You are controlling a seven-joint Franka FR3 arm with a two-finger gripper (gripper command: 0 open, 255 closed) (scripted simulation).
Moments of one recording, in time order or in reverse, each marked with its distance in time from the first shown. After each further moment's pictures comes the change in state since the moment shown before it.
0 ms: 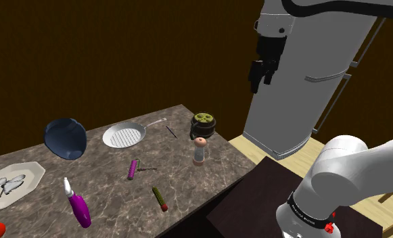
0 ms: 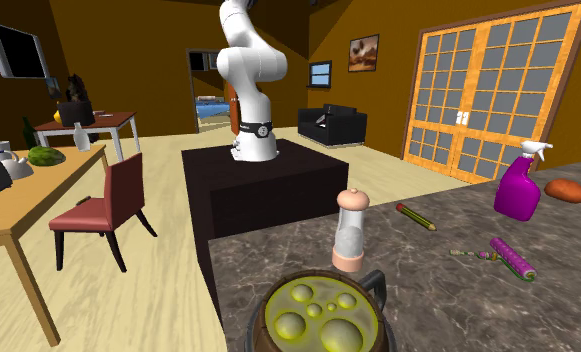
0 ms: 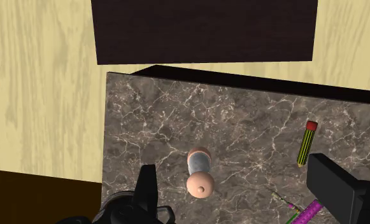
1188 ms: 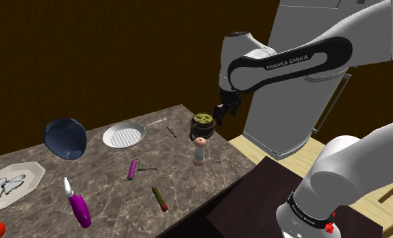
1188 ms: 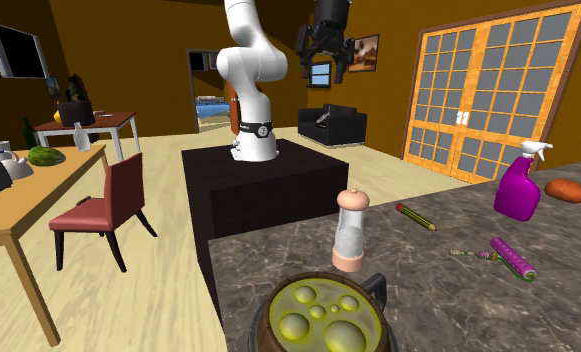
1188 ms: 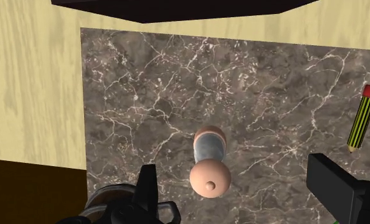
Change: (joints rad) arm -0.025 0.290 0.066 -0.282 -0.047 0.608 0.129
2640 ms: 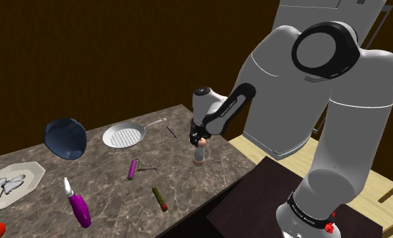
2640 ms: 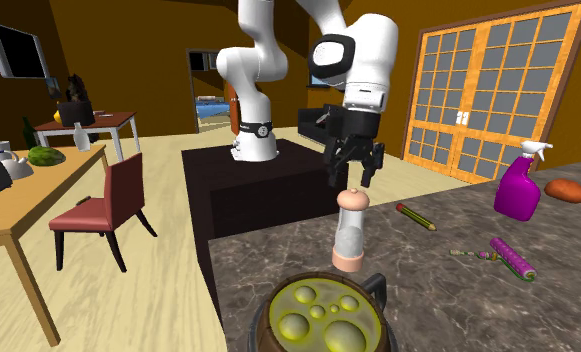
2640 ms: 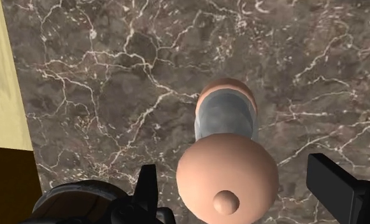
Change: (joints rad) arm -0.053 0.762 -0.004 0.188 -0.378 0.583 0.368
